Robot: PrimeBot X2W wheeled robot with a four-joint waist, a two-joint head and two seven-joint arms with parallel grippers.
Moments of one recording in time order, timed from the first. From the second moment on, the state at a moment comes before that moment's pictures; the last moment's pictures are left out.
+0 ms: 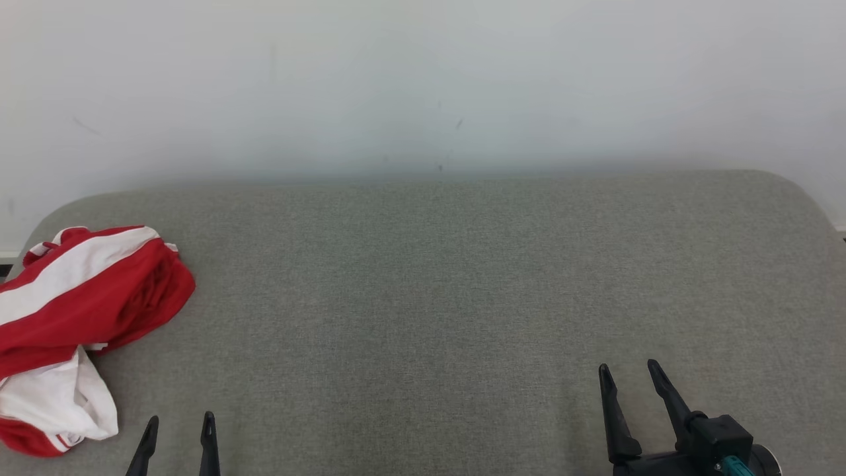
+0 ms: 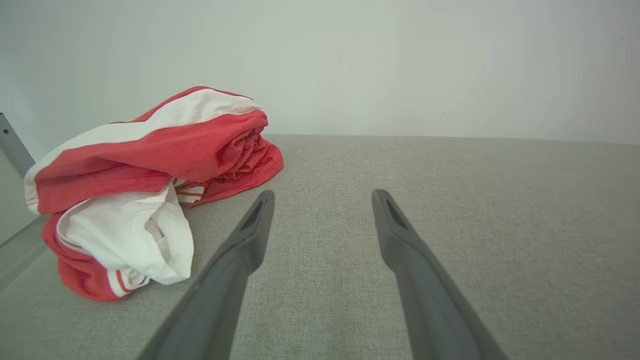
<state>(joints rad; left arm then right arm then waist) 0.07 0.09 0.09 0.21 -0.11 -0.13 -0.26 -0.02 -0.05 -0.01 0.29 0.06 0.13 -0.26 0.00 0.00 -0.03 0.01</state>
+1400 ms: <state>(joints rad) 0.09 0.08 0.16 0.21 -0.13 -0.07 -0.26 0.02 -0.05 -0.03 0.27 0.08 0.13 -0.26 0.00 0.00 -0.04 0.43</state>
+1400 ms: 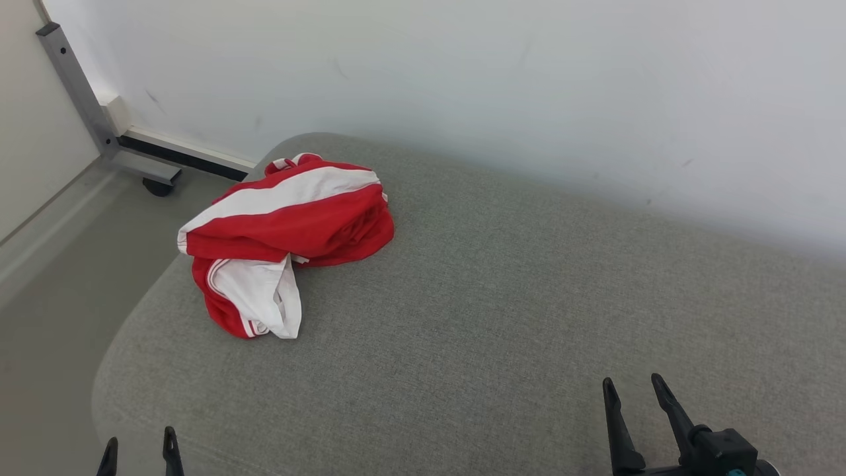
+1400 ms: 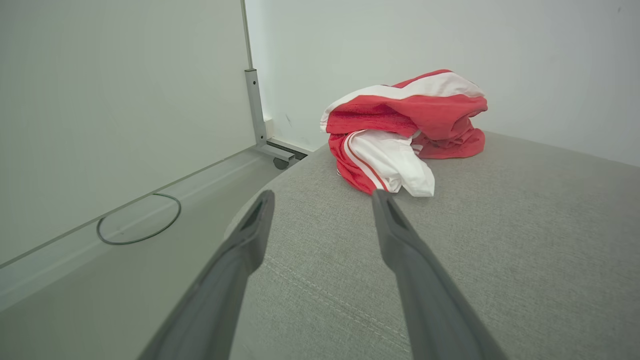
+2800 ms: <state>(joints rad) -0.53 0.33 0.27 0.41 -0.31 -0.12 -0.23 -0.20 -0.05 -0.01 0.16 0.02 0.13 -0.26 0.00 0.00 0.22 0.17</state>
